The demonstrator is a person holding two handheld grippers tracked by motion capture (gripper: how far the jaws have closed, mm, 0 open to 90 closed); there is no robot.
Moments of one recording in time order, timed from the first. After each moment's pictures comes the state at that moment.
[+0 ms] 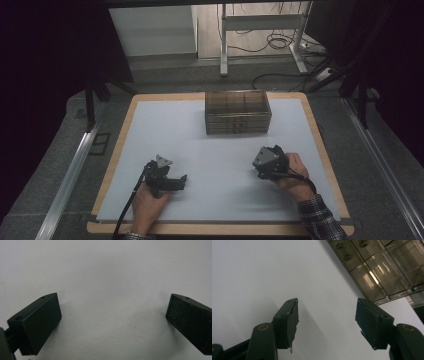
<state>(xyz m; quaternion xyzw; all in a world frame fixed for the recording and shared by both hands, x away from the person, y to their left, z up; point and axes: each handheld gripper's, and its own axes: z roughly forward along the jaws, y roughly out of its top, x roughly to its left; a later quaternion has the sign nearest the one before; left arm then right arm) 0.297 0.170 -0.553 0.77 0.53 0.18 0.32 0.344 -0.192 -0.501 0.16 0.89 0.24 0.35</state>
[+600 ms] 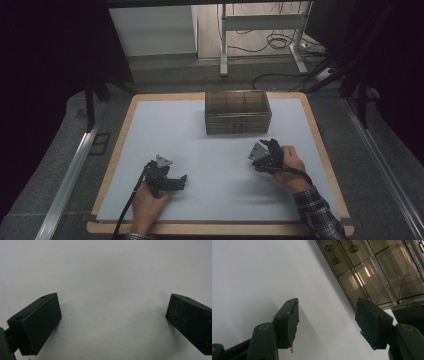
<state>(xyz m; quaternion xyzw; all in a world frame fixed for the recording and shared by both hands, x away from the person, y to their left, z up) 0.297 0.170 -0.553 0.77 0.53 0.18 0.32 0.364 -0.180 -0.505 0.14 0.89 0.20 0.40</state>
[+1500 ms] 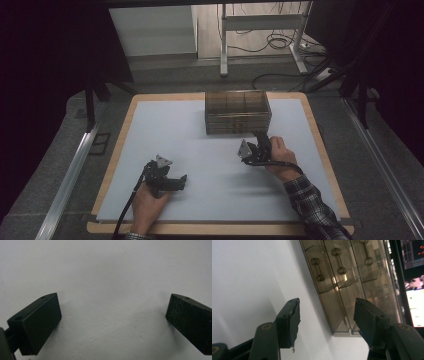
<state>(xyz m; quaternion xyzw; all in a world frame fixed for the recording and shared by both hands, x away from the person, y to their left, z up) 0.297 0.170 -0.553 0.77 0.53 0.18 0.31 0.386 -0.149 -0.512 0.05 0.86 0.14 0.48</state>
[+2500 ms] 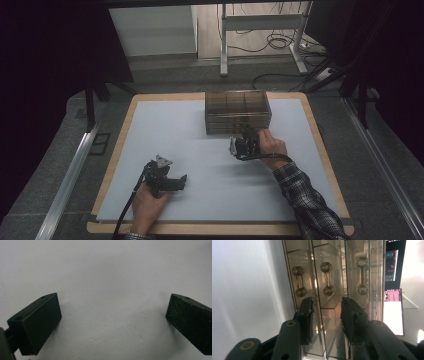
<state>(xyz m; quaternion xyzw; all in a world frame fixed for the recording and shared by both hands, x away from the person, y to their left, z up) 0.297 0.170 -0.553 0.77 0.53 0.18 0.32 0.414 -0.121 -0.527 -0.02 0.82 0.06 0.56</state>
